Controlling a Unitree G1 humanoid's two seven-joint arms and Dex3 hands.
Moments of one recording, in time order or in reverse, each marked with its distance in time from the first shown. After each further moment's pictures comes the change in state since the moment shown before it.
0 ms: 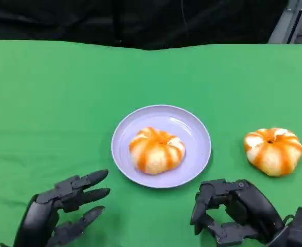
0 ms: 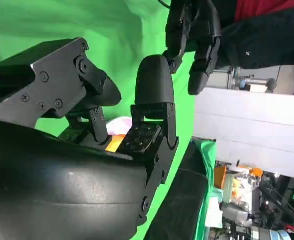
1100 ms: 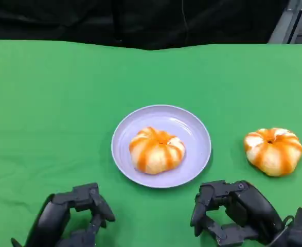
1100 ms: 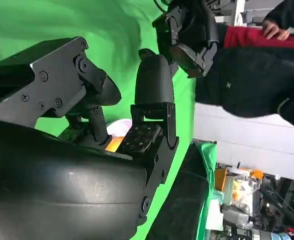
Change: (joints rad) left arm -0.037 -0.004 -0.030 0.067 0.127 -0.066 0.053; right arm 0.001 0.000 -0.001 0.004 0.003 -0.001 0.013
